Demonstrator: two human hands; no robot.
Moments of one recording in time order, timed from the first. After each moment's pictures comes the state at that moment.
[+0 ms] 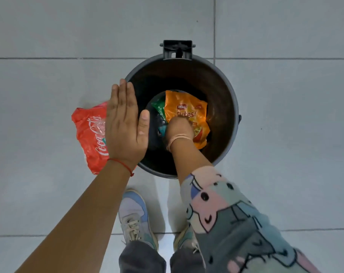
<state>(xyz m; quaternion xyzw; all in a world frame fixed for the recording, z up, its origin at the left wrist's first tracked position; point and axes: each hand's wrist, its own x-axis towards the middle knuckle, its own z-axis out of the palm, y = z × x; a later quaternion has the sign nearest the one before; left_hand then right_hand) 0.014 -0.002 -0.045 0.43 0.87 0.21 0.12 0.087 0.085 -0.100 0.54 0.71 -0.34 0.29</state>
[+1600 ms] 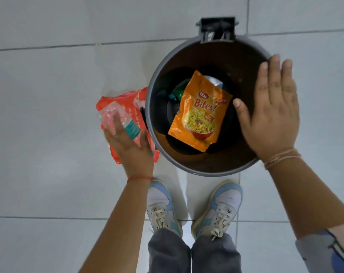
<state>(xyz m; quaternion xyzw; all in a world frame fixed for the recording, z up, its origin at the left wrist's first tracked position) 0.012 -0.056 -0.065 0.08 0.92 0.31 0.23 0.166 0.120 -0.050 0.45 0.89 -0.08 -0.01</state>
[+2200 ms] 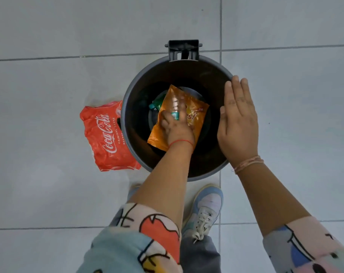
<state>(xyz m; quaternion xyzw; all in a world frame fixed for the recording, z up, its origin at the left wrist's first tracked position) 0.078 0.070 -0.103 0.22 0.87 0.03 0.44 0.167 0.125 -0.048 0.45 0.86 -0.21 -0.11</state>
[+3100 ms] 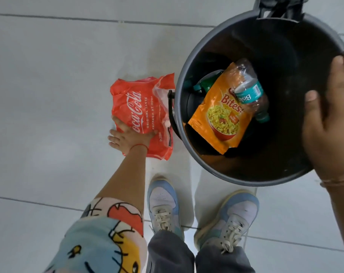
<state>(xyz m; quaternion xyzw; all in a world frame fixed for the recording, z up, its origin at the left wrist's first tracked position) -0.045 -0.108 -0.196 -0.09 0.95 0.03 0.29 0.189 0.135 -0.091 0.44 0.88 -0.17 -0.09</state>
